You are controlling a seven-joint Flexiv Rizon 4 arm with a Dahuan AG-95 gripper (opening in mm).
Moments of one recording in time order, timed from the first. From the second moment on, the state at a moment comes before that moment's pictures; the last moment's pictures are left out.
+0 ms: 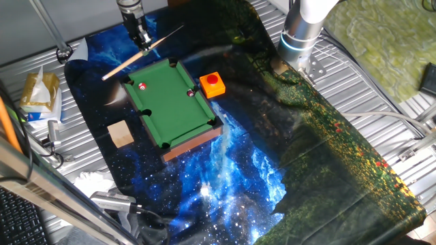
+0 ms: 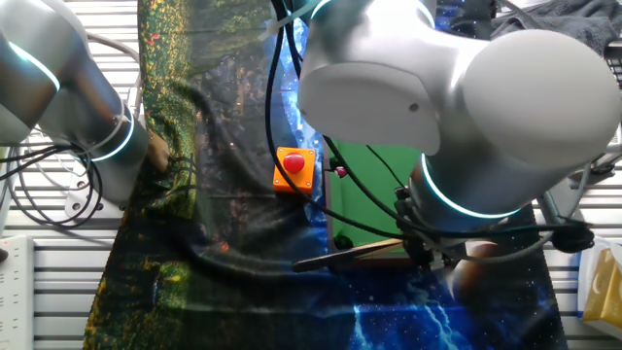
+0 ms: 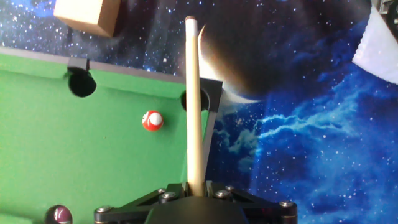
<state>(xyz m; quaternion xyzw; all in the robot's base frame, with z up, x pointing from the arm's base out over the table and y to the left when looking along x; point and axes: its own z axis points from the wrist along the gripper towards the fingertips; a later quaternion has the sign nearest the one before) 0.511 -0.191 0.158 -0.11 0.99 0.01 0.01</state>
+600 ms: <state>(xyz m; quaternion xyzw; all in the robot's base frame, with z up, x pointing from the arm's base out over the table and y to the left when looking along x) 0.518 -0.190 0.159 -0.06 1.00 0.02 0.00</state>
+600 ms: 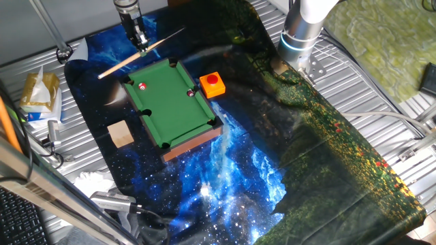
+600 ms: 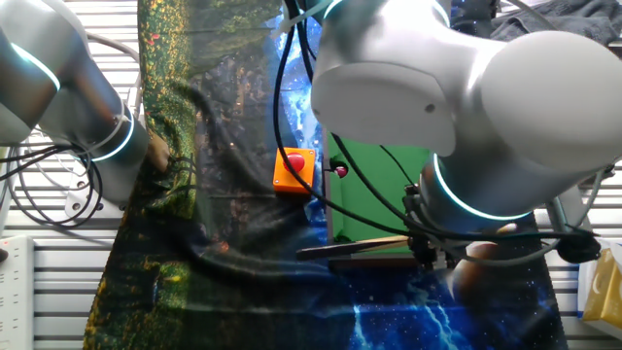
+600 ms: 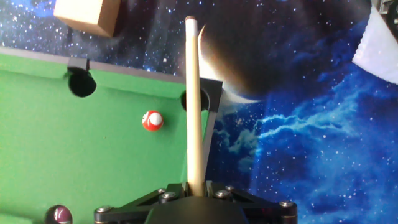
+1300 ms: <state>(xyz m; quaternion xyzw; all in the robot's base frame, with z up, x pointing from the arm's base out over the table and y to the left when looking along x) 0.520 -0.189 0.160 -0.08 1.00 0.01 0.00</state>
